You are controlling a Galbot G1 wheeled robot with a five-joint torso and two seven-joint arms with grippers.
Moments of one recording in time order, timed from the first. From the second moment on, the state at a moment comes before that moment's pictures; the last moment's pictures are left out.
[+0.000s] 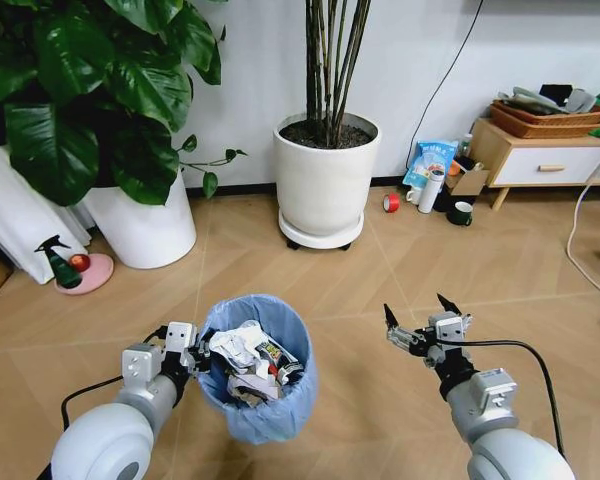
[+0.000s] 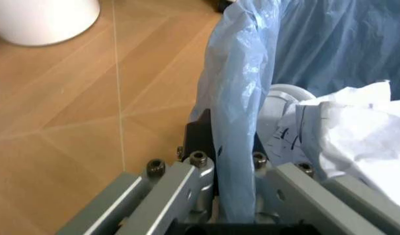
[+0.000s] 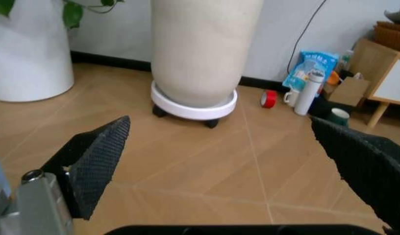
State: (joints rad) left arm 1.49 -0.92 -0.40 -2.36 -0.78 0.67 -0.46; right arm -1.68 1.23 0.50 2.37 0.13 -0.29 0.11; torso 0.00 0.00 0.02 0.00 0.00
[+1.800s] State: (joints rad) left arm 1.50 -0.95 -0.41 -2.36 -0.77 0.66 -0.45; right arm -1.69 1.22 0.50 2.35 0.13 -0.29 0.11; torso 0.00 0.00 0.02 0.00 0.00
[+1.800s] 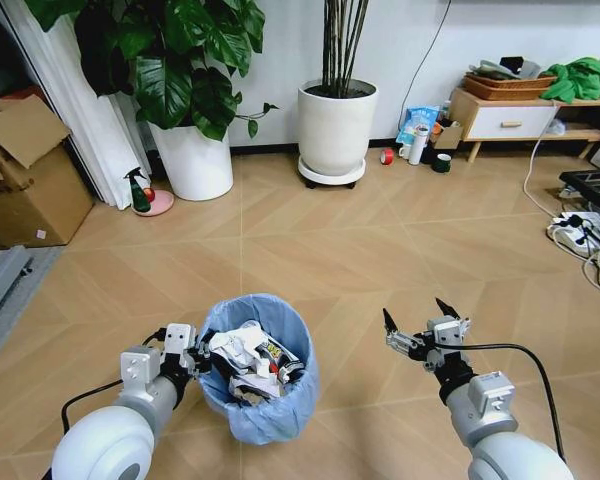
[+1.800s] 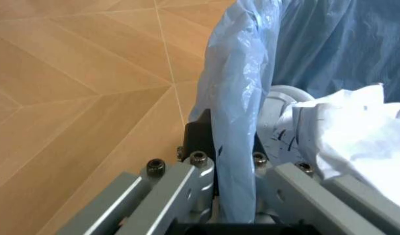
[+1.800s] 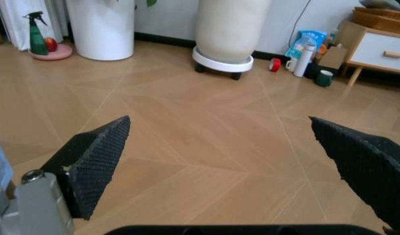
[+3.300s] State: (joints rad) left arm 1.52 -0.96 -0.42 -2.37 -0.75 0.66 -0.45; right arm -1.69 1.23 0.49 2.35 0.13 -0.28 0.11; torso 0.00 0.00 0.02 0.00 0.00
